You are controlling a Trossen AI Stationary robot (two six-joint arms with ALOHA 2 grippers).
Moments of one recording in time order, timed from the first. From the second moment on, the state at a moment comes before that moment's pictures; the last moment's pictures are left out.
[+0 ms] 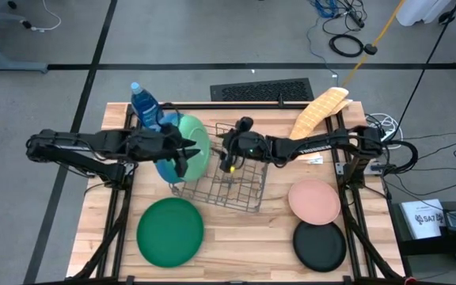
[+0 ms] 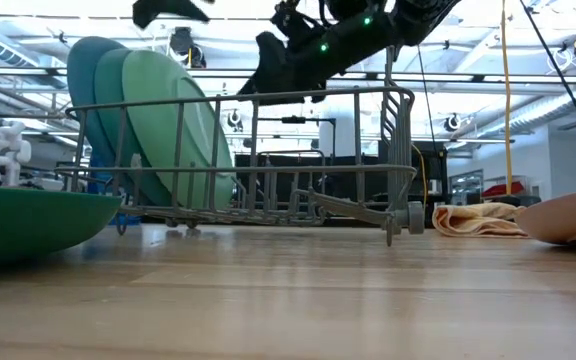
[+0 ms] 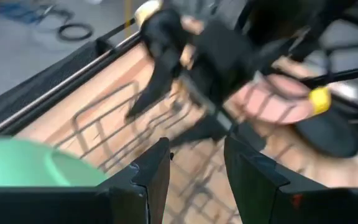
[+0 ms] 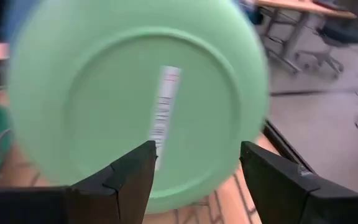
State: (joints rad) left arm -0.07 1.03 1.06 -0.54 -0.34 -0.41; right arm -0.08 1.79 1.18 0.29 0.30 -0.05
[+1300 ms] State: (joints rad) left arm -0.82 1.76 1.14 -0.53 0.09 -1.09; right arm 0.14 1.34 1.18 0.06 0.29 -0.28
